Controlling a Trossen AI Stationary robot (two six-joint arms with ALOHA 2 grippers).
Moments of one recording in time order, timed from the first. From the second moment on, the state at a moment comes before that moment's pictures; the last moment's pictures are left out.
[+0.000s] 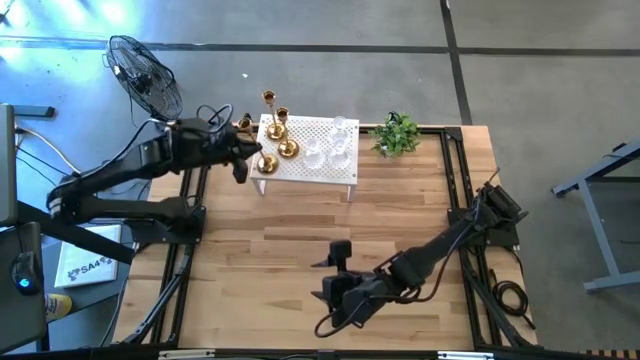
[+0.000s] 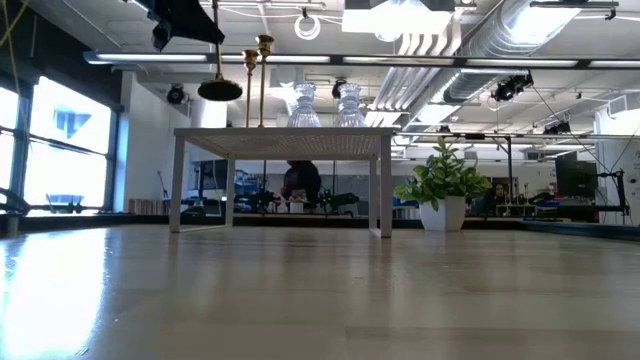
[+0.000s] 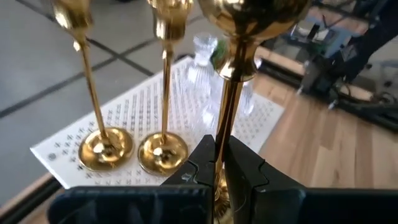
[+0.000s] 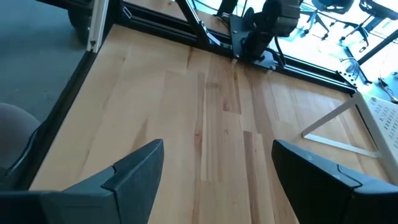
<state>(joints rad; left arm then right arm) 0.35 0.82 0.99 -0.52 -0.13 -0.21 0.58 1.87 1.65 -0.45 0.61 0.11</state>
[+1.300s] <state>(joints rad) 0.50 0.95 0.97 -0.55 -0.01 -0.11 0.59 1.87 1.48 -0.26 0.64 0.13</state>
